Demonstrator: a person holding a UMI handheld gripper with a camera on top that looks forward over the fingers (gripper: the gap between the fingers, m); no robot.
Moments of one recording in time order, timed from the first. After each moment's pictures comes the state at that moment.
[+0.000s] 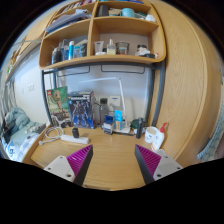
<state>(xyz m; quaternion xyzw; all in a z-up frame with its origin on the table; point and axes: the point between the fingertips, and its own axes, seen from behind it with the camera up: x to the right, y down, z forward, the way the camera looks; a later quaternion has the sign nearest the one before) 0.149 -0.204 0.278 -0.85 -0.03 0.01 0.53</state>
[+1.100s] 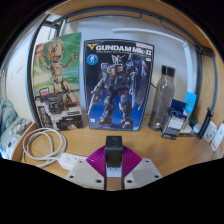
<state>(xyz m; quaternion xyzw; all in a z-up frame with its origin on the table) -0.126 0.116 0.036 -0.86 -0.03 -0.01 0.51</state>
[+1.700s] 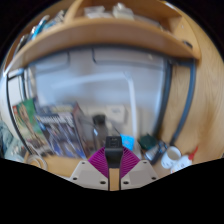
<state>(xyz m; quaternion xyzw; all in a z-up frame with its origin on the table) 0.094 0.106 0.245 -0.85 0.05 -0.04 0.52</state>
